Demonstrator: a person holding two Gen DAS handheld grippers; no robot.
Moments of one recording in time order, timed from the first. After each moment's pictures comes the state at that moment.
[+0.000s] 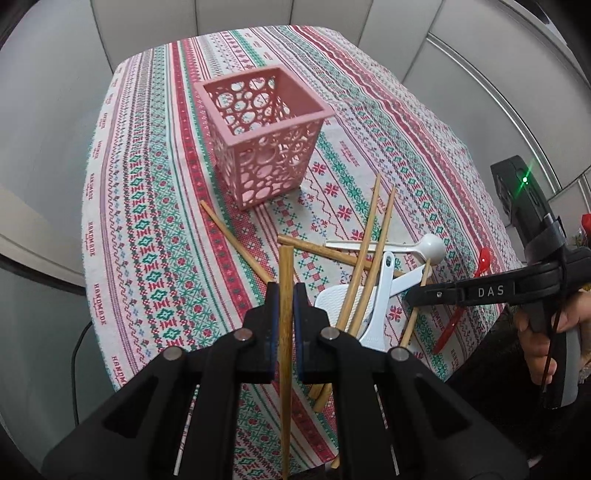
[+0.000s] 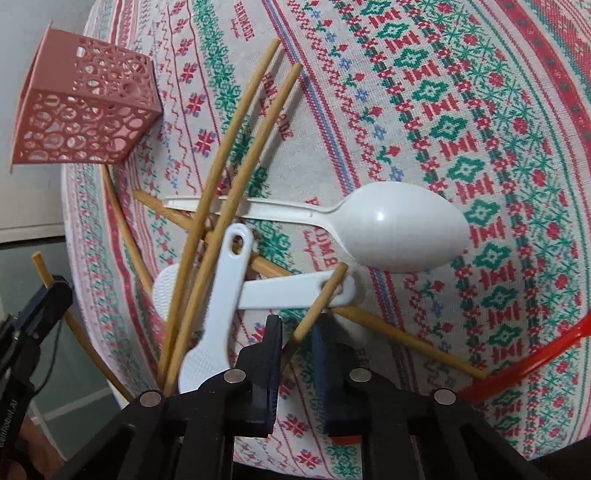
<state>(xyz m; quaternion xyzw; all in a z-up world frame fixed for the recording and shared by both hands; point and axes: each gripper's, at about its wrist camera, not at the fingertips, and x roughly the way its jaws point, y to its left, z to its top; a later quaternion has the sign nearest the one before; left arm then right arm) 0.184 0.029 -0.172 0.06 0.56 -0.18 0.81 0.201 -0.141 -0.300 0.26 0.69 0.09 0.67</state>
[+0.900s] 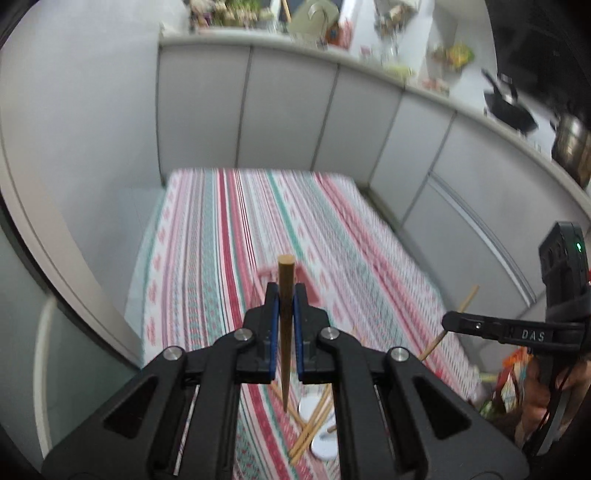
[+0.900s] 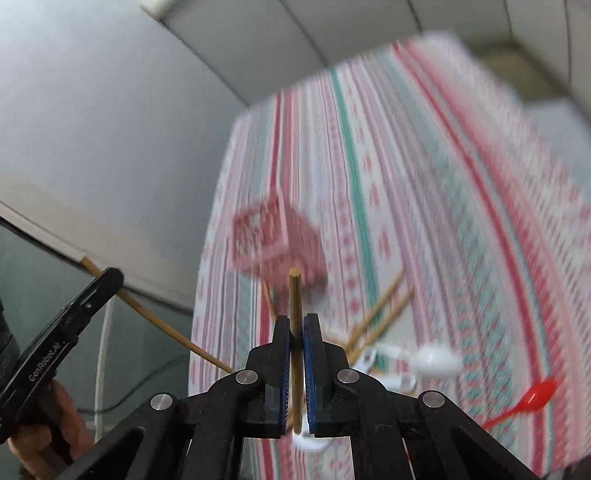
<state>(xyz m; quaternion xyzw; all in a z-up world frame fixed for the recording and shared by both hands) 0.168 0.068 -0.031 -0.05 0.35 -0.14 0.93 0.181 -0.156 -0.093 0.21 0.45 0.15 0.85</state>
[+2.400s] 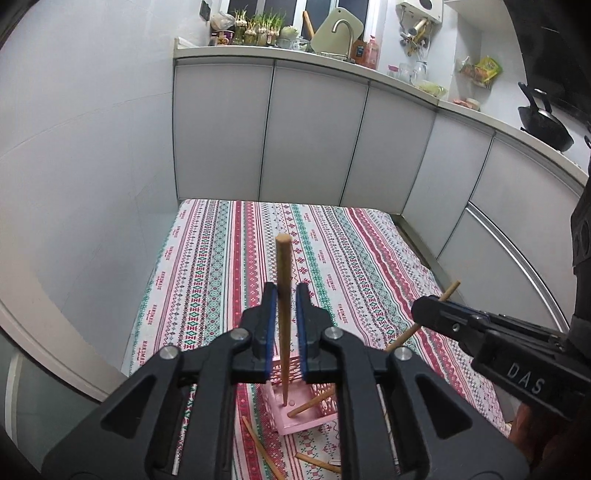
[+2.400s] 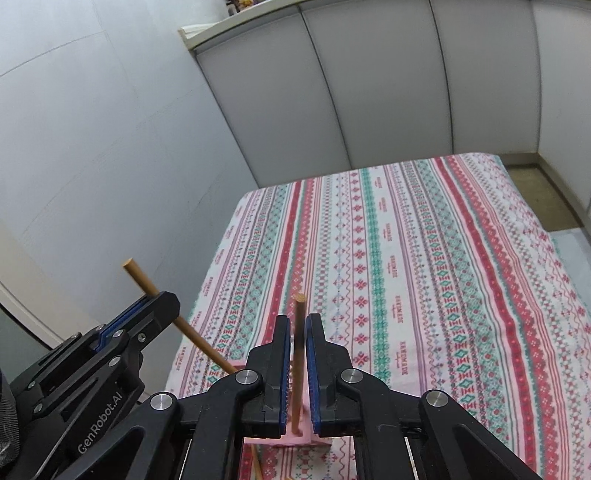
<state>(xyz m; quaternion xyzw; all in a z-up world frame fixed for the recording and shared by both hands) 0.252 0.041 -0.058 -0.05 0.31 -0.08 0.95 0.289 -0.101 -0.093 0.13 0.37 0.14 0.91</state>
